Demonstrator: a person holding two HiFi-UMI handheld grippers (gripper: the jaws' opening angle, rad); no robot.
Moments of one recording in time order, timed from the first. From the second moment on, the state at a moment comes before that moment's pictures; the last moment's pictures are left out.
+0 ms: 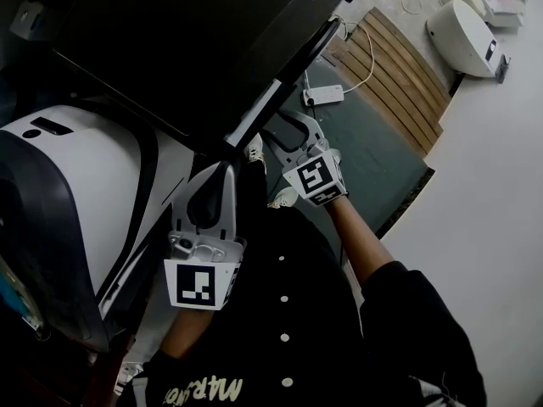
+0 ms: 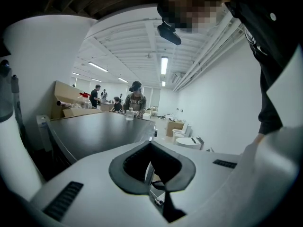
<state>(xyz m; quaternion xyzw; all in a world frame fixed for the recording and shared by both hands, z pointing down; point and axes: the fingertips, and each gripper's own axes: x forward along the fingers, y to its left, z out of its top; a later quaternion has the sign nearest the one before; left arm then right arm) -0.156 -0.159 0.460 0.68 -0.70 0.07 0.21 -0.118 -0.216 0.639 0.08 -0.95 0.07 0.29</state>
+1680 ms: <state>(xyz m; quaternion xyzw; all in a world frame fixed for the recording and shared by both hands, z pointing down) -0.187 -0.170 0.465 0.67 -0.71 0.08 0.19 -0.155 -0.223 0.637 0.09 -0.96 0.09 0.25</state>
